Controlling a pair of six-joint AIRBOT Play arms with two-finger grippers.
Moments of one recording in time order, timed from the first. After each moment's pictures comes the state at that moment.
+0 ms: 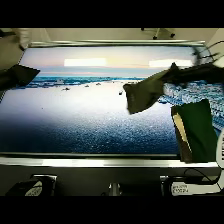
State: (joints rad) left arm 0.12 -0.93 1.24 0.81 -1.02 -1.34; right arm -0.26 -1.55 1.67 -0.78 1.37 1.57
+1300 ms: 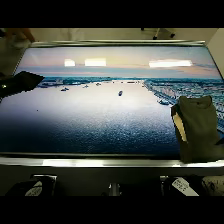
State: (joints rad) left arm 0.12 -0.93 1.18 0.81 -1.02 -1.31; right arm -0.93 -1.17 1.17 -1.46 1.77 1.68
